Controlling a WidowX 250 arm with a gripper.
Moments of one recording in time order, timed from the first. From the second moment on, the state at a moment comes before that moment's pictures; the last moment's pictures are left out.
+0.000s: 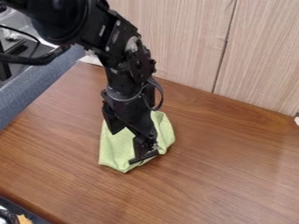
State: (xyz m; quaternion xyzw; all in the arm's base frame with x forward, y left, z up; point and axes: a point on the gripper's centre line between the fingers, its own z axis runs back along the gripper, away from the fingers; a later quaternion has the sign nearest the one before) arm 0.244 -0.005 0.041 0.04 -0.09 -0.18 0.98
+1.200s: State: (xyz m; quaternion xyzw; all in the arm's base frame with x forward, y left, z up) arm 0.303 0.026 0.015 0.01 -0.10 -0.12 0.99
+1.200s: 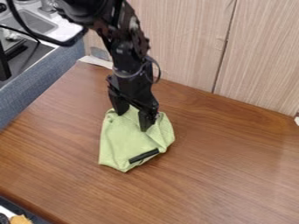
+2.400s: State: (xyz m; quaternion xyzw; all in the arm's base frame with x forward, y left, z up) arm 0.344 0.074 -0.023 0.01 -0.07 -0.07 0.99
